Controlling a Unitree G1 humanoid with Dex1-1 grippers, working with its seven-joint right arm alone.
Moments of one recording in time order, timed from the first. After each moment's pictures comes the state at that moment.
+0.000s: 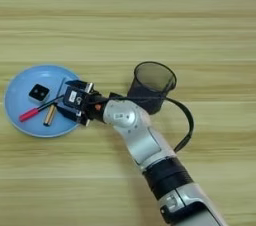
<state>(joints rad) -0.30 -0.34 0.36 0.27 -0.29 -0.08 0.66</state>
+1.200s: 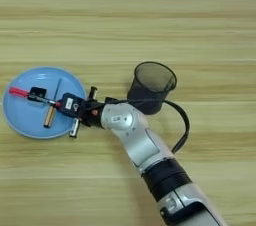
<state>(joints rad) -0.28 -0.34 0.40 0.25 -0.27 -0.08 0.70</state>
